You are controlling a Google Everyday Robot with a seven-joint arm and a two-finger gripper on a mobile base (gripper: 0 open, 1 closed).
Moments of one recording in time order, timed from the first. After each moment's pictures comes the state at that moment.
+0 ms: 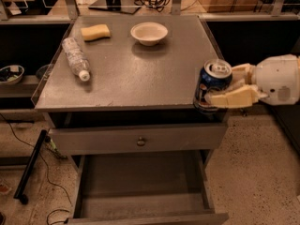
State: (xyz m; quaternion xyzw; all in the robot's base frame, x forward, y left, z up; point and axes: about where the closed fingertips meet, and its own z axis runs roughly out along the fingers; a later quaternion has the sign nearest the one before) arm 0.492 -0.159 0.930 -0.47 0.69 0.28 0.46
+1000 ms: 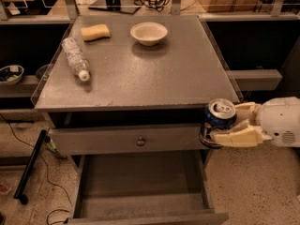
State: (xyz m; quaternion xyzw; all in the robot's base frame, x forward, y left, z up) arm 0.437 -0.174 0.865 -0.46 0.72 0.27 0.44
